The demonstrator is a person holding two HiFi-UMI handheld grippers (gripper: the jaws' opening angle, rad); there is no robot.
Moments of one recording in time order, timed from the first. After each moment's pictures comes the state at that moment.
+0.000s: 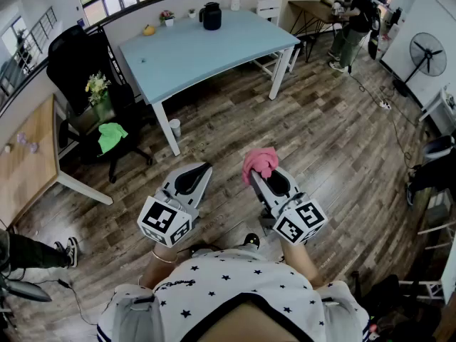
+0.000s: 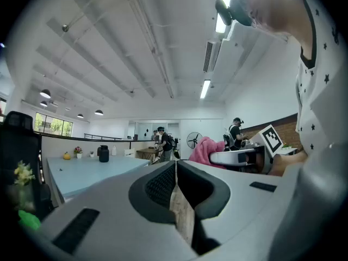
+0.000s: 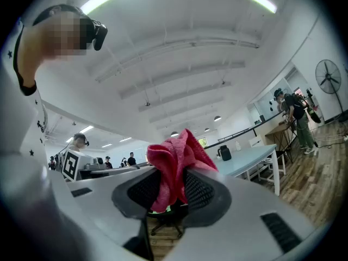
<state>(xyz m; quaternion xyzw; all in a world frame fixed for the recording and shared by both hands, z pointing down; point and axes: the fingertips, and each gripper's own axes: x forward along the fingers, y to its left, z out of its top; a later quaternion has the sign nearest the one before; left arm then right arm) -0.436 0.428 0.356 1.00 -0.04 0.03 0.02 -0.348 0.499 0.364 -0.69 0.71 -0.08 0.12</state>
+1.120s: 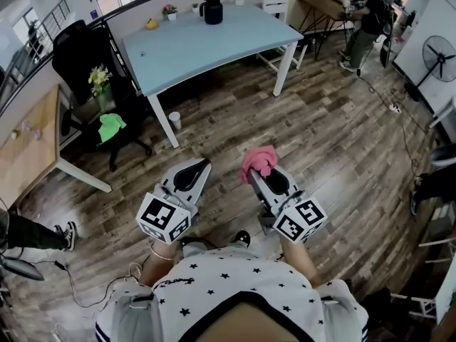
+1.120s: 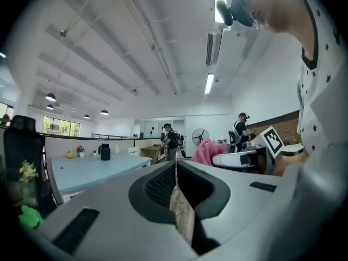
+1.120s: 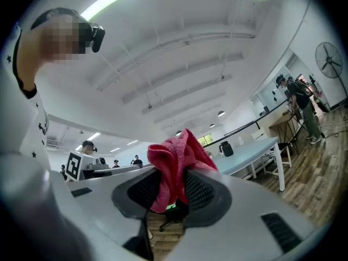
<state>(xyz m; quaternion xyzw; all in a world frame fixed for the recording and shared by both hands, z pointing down) -0.372 0.482 0.359 1.00 -0.08 0.05 0.02 -0.282 0.549 0.376 -0.66 0.73 -0.11 0.14</state>
